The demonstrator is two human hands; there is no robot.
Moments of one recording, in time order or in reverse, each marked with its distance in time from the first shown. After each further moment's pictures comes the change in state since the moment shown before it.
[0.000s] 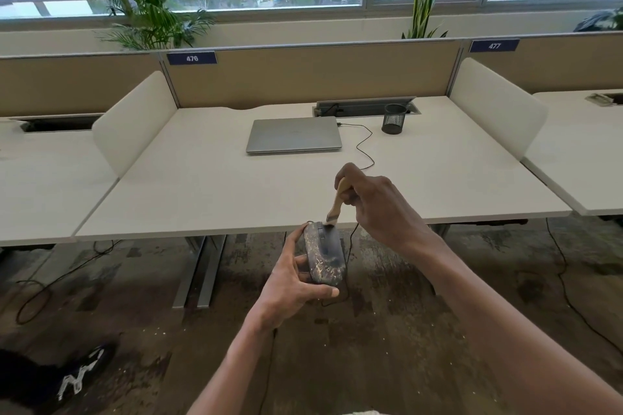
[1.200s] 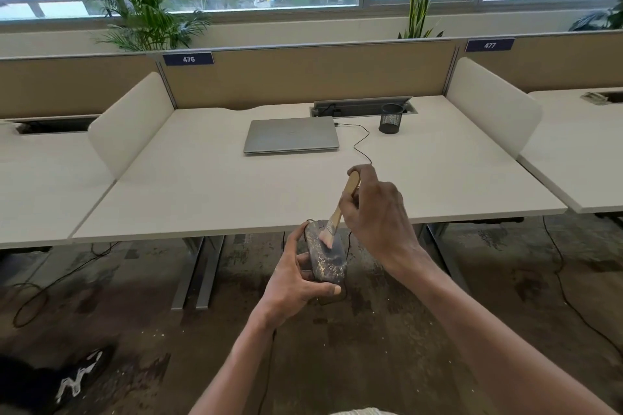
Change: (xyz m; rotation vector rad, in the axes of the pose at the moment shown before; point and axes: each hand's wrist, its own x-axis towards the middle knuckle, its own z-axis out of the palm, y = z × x) left_hand 0.004 -0.003 0.007 0.013 0.004 0.022; right_hand -0.007 -0.031 0.005 -0.086 0.155 0.304
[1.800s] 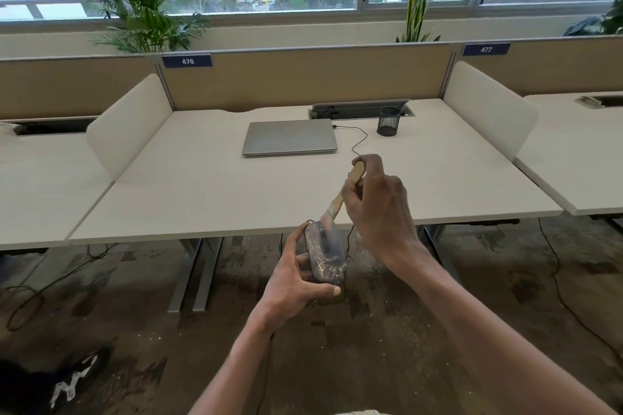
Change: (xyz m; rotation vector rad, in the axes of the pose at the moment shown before) left_hand -0.003 0.005 0.002 0.068 0.006 0.037; right_hand 0.004 -0.004 -0.008 0.029 0.104 0.010
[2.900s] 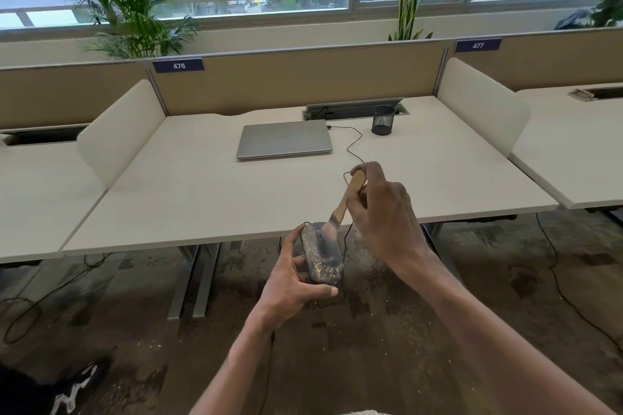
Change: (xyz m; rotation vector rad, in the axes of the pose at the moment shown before) left_hand 0.012 -0.005 -0.001 -0.033 -0.025 -0.026; right_hand -0.006 0.013 -0.011 0.015 -0.055 -0.038
